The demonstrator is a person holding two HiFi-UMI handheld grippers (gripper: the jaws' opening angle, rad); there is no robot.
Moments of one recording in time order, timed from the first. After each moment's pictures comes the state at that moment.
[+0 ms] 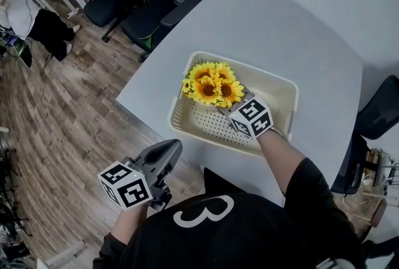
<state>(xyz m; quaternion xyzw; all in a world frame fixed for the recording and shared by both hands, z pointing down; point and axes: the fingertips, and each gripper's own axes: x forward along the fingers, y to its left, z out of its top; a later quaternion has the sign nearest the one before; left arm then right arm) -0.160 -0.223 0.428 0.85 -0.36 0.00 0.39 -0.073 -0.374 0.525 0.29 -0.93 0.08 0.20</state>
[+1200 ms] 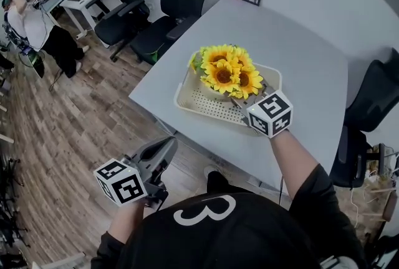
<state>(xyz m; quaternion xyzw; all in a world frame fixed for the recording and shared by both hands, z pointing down) -0.182 -0.138 0.364 0.87 -0.35 -0.02 0.33 -0.046 -0.292 0.361 0.36 -0.93 -0.01 0.10</state>
